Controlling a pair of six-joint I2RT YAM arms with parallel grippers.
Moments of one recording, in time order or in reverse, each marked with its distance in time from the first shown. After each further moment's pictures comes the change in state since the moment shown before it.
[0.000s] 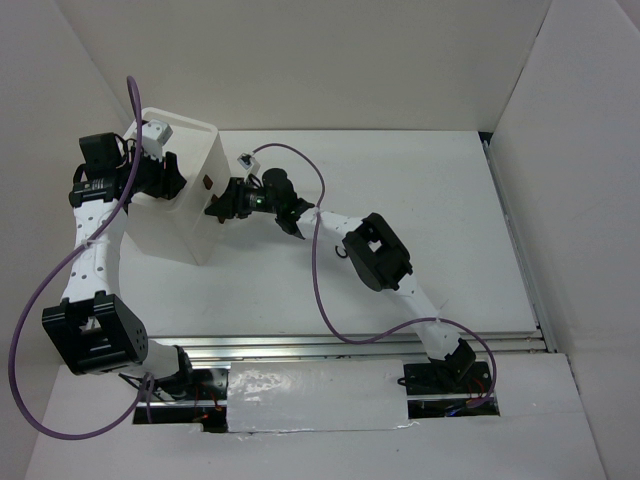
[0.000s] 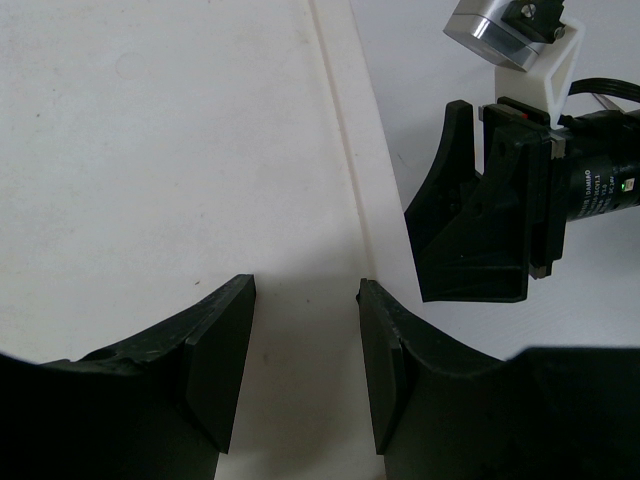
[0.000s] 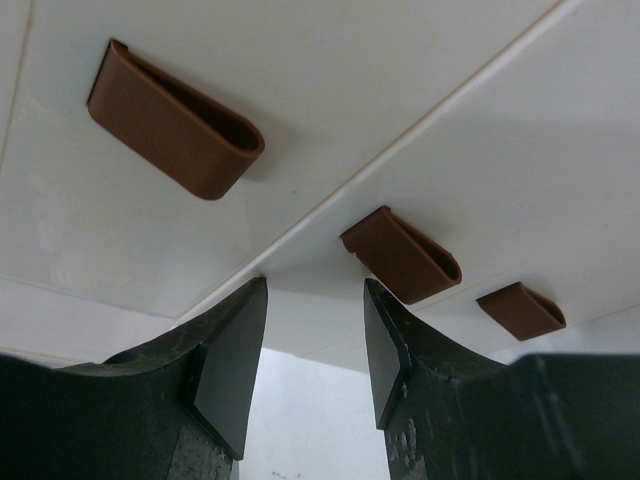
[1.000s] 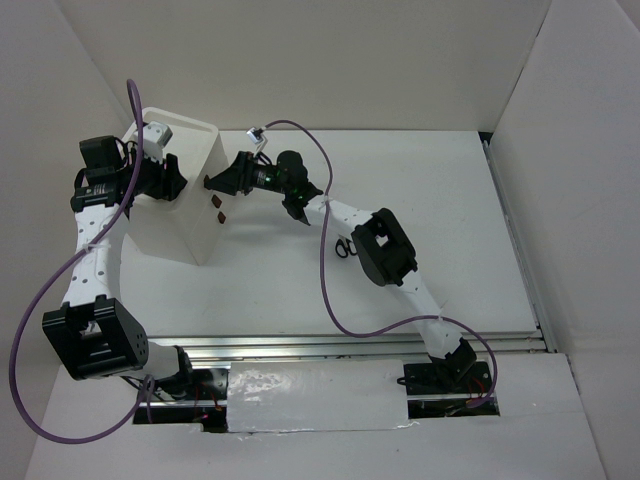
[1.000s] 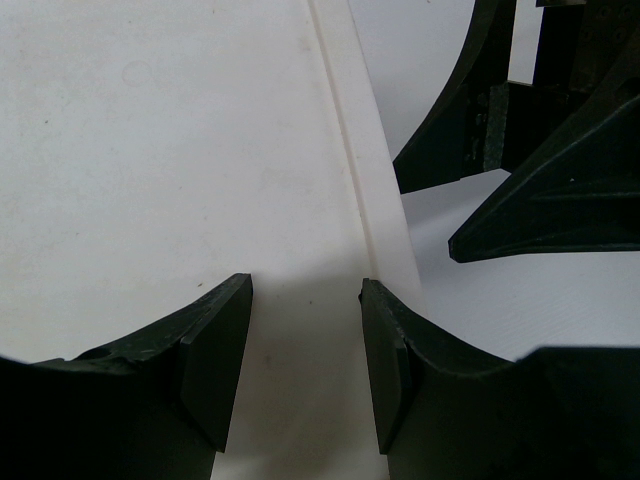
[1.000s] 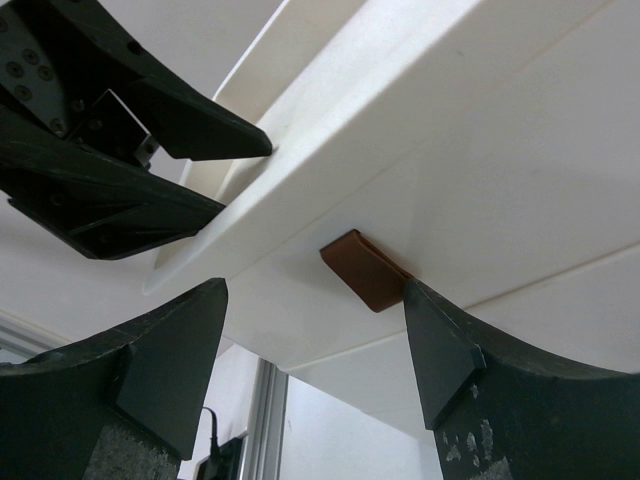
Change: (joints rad) left arm 0.000 -0.029 -0.048 0.061 0.011 -0.007; right arm -0.061 -0.016 0.083 0.180 -0.094 0.116
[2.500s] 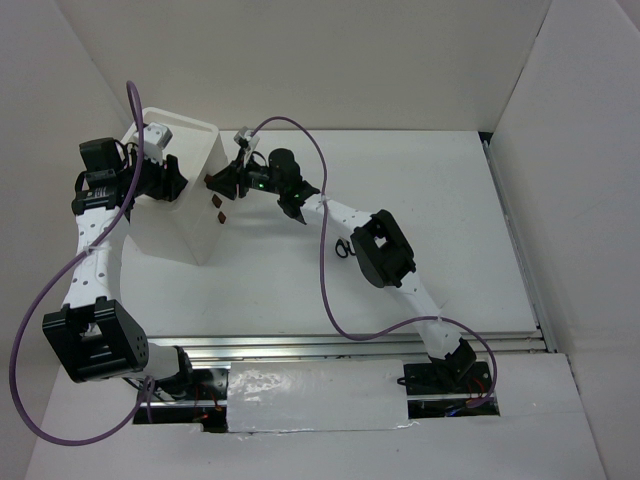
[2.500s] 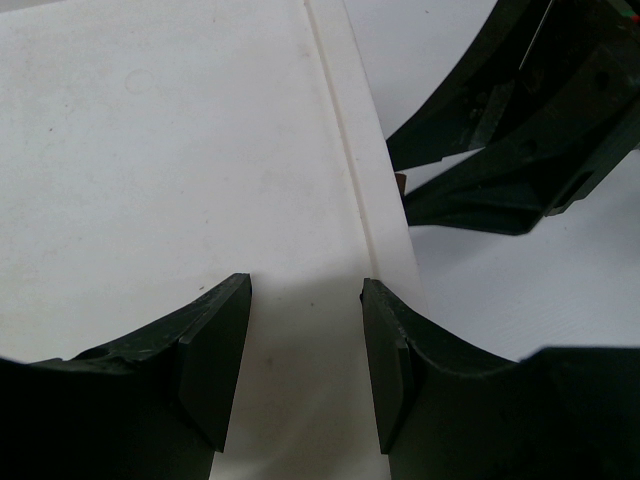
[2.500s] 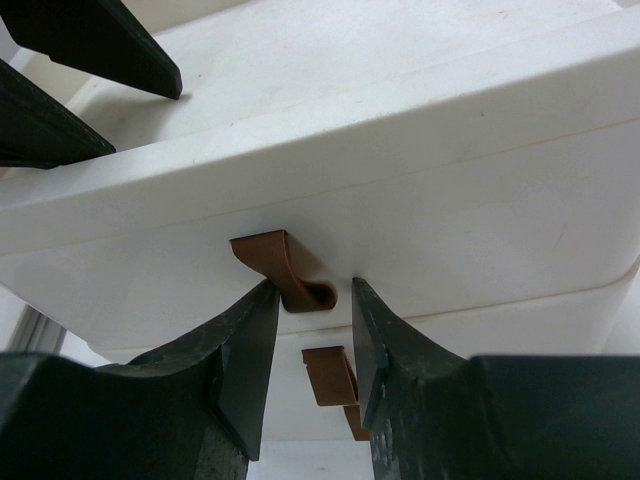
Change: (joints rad) left arm 0.003 -0.011 -0.031 0.045 0.013 -0.001; right arm 0.022 0.006 0.051 -0.167 0.070 -0.628
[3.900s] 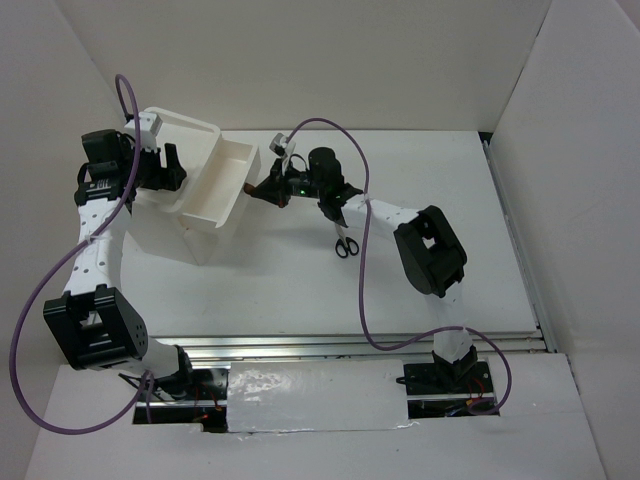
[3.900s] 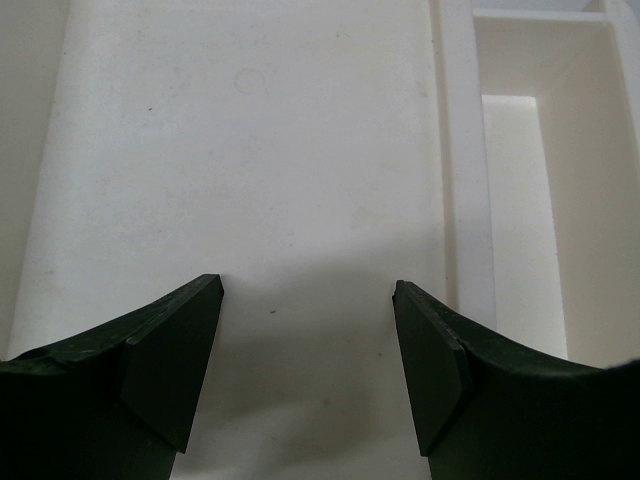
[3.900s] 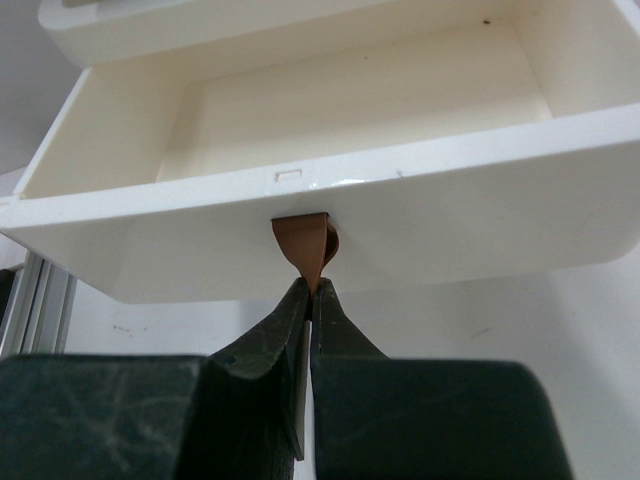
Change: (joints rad) left arm -0.002 0.061 0.053 0.042 -0.171 -0.165; right arm -0.108 -0.425 -0.563 -0.056 -0.110 -0.178
